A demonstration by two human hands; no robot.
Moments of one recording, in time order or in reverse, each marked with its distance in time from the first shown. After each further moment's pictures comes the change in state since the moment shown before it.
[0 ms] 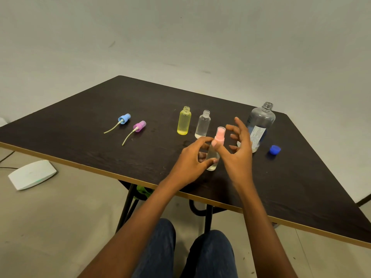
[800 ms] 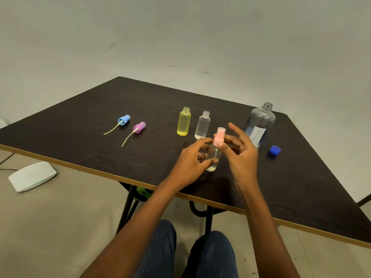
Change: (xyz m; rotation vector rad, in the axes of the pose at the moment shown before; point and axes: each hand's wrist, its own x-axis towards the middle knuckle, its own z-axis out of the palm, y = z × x) left_hand 0.001 0.000 0.000 -0.037 -0.011 -0.042; right_hand 0.002 -0.003 -0.006 0.108 -0.013 0.063
